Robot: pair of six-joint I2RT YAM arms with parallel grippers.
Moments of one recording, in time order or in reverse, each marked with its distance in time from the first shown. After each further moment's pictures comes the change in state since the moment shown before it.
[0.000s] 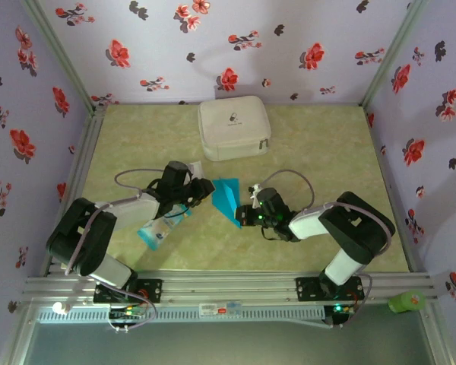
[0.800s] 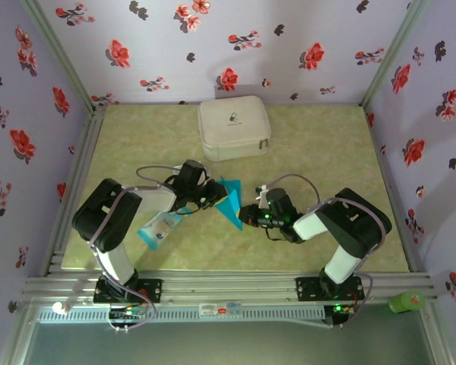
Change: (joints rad) left arm -0.063 0.232 0.126 0.025 0.101 0.027; right arm -0.079 0.037 -0.072 0.162 -0.150 0.137
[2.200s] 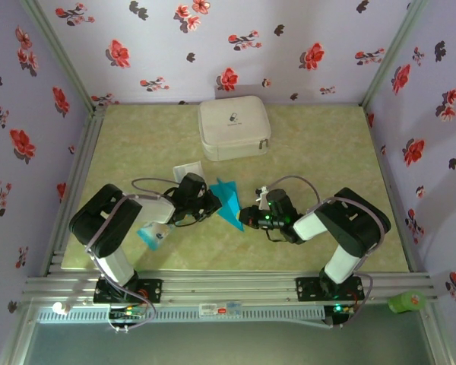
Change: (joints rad) left arm -0.058 -0.045 -0.137 0.054 -0.159 -0.095; right arm -0.002 0.010 -0.004 -0.006 -0.027 0.014
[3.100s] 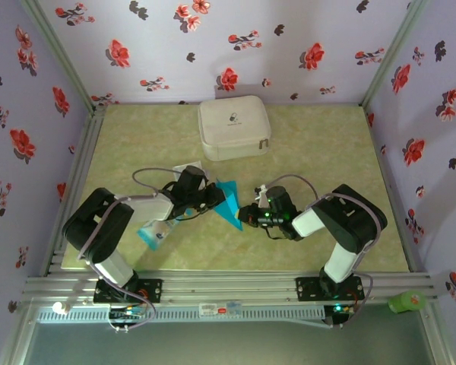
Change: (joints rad) left arm 0.000 -0.061 0.061 -0.028 0.047 0.125; right arm -0.019 0.039 0.033 -0.005 -0.071 0.026
